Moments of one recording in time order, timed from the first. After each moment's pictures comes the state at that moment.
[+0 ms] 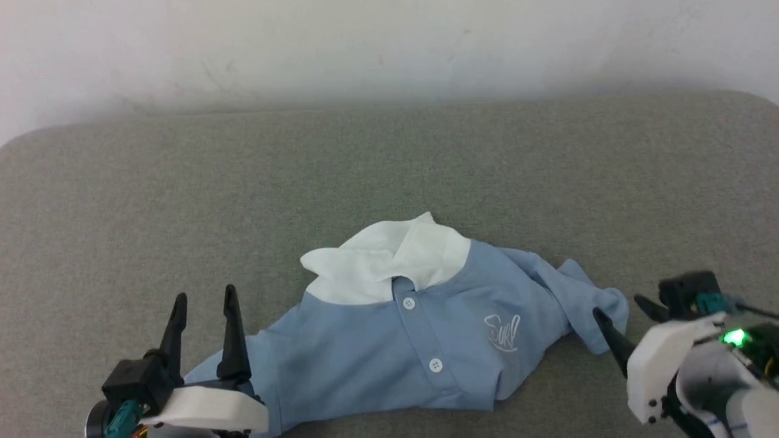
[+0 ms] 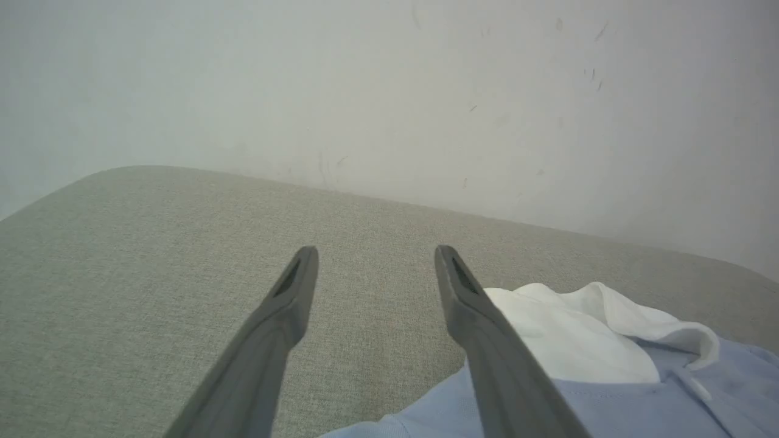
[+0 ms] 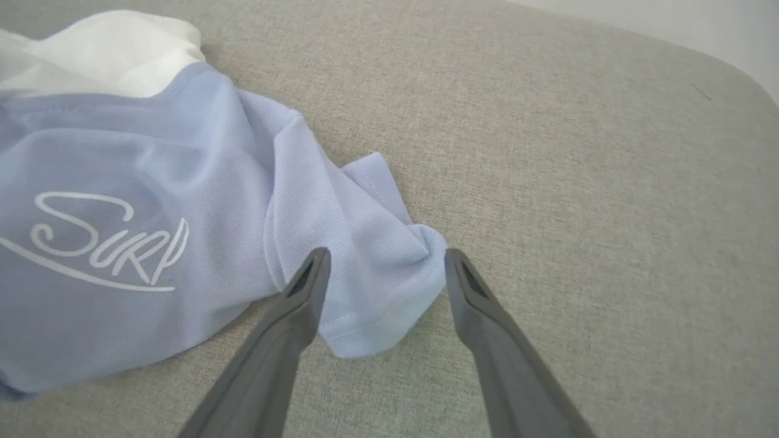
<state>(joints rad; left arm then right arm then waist) 0.07 0.23 -0.18 -0.04 -0.42 0.23 -0.26 -0.03 -0.28 0.09 -0.01 0.25 0.13 0.44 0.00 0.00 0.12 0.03</state>
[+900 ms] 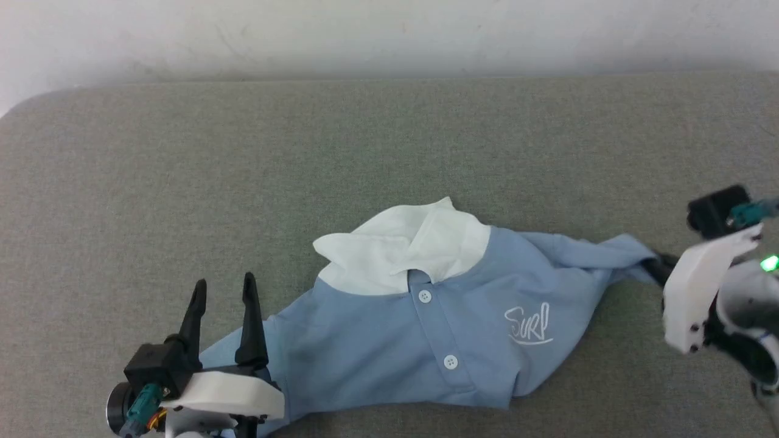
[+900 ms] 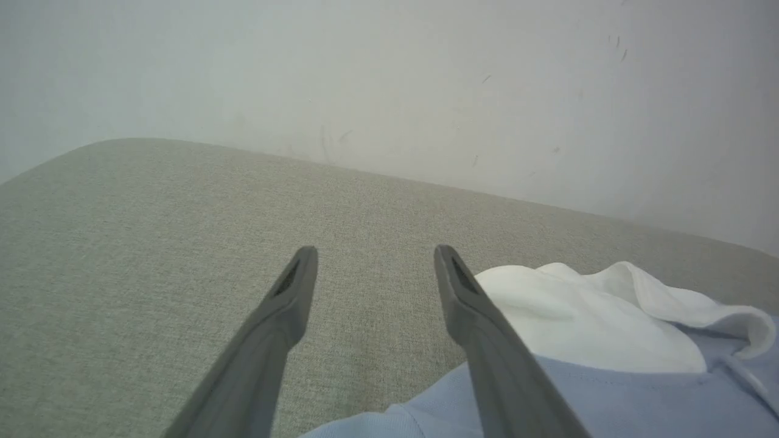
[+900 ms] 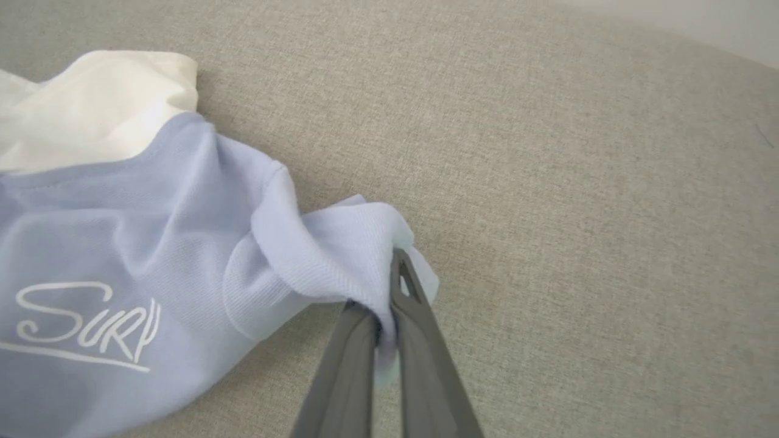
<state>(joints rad) 0.01 0.13 -0.12 0.04 -0.32 0.12 -0.26 -0.26 -0.46 0.16 0.02 0.50 0.13 0.67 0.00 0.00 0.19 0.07</state>
